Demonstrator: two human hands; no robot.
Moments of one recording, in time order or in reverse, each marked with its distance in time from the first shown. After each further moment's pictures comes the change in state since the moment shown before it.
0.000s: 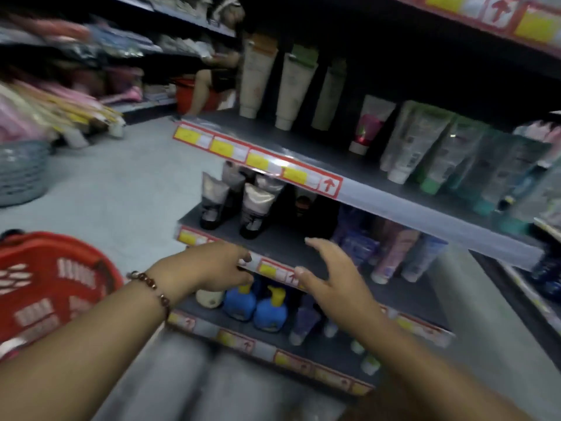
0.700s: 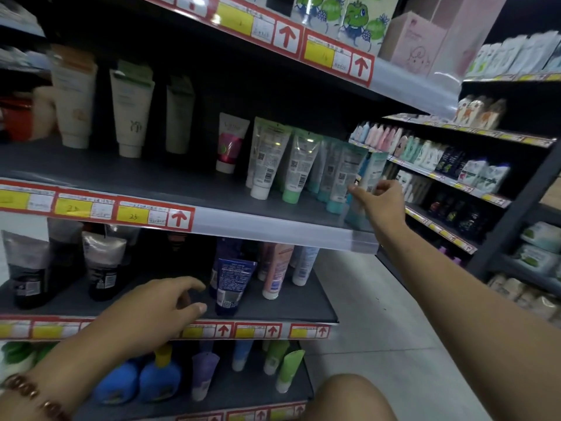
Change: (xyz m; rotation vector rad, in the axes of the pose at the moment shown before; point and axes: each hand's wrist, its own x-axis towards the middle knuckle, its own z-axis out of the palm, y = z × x) left_hand 0.054 0.111 -0.003 -0.197 0.184 0.253; right_hand 0.042 0.170 -0.255 0.228 0.893 0.579
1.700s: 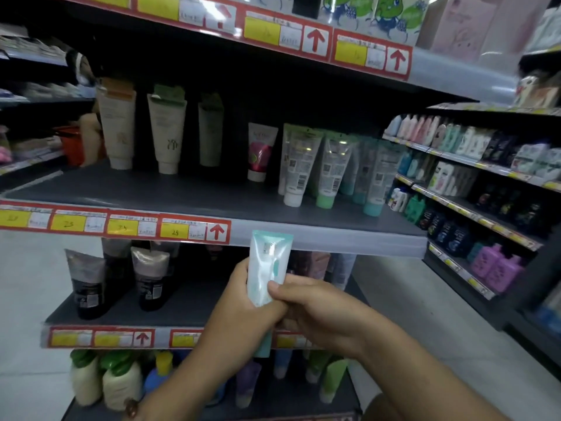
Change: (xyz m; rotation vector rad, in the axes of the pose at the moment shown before) left_hand -0.005 0.066 0.017 -0.958 0.193 0.014; right_hand -0.203 -0.034 0.058 0.511 -1.178 0.490
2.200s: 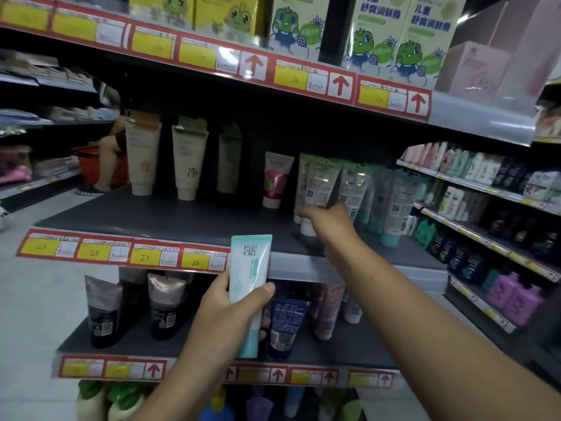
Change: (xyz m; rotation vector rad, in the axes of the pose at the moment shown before) left_hand 0.020 0.014 -0.040 -0.209 0.186 -0.074; right_hand 0.092 -0.115 -0.014 -0.243 0.782 -0.364
